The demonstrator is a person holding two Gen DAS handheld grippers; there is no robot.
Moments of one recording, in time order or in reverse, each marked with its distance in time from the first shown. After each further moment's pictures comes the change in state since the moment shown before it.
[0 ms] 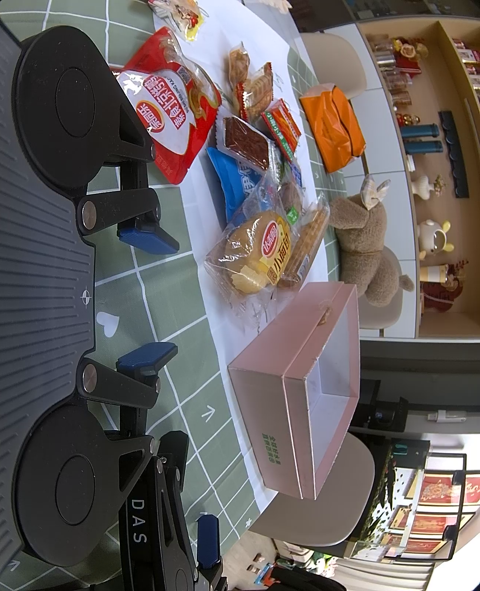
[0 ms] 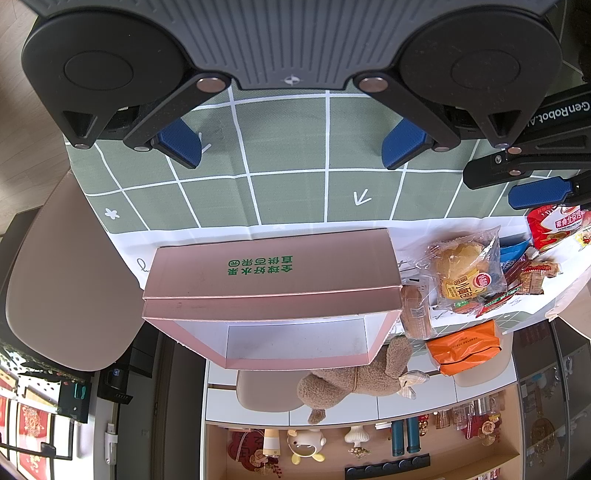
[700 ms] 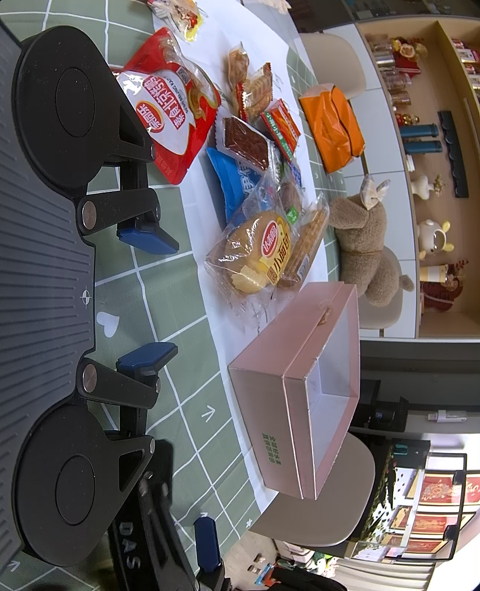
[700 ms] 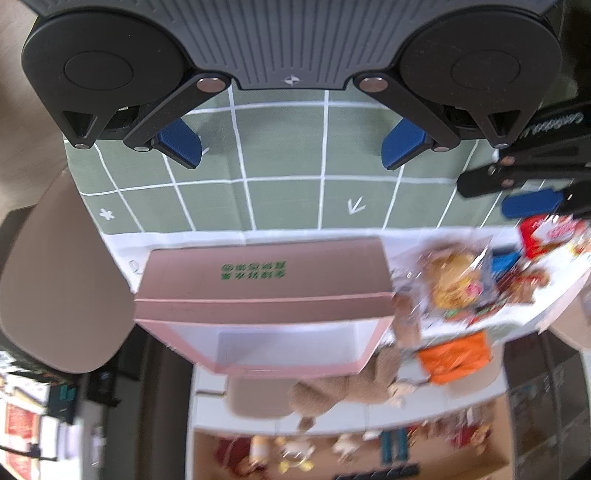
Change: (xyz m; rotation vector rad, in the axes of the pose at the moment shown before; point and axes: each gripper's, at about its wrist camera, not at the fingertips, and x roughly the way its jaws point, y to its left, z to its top) left arm 0.000 -0.001 -0.001 0.005 -0.001 0.004; right arm -0.002 -0.007 0.006 -0.040 0.058 0.044
